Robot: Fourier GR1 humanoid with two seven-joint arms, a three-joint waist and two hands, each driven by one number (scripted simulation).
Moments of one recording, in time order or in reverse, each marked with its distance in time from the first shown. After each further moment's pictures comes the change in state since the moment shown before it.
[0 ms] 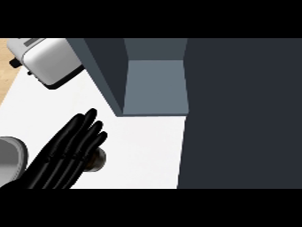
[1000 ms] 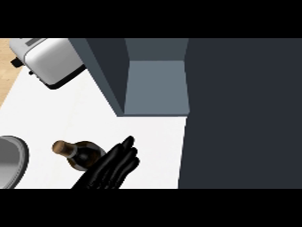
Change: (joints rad) left arm 0.107 -0.045 -0.152 0.027 0.065 -0.035 -0.108; right arm 0.045 0.021 -0.020 0.027 -0.037 0.045 -0.074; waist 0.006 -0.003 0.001
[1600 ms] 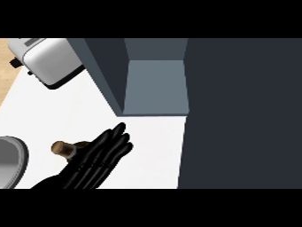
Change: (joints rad) left arm 0.020 0.023 0.136 0.067 0.152 -0.142 -0.154; right arm -0.001 0.000 -0.042 0.055 -0.023 0.047 -0.082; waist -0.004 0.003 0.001
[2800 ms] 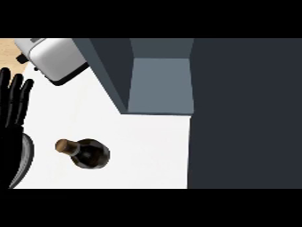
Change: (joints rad) left arm 0.049 0.075 0.449 0.296 -0.251 0.012 -0.689; right arm -0.308 0.032 -0.258 0.336 0.146 -0.169 -0.211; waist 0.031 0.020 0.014
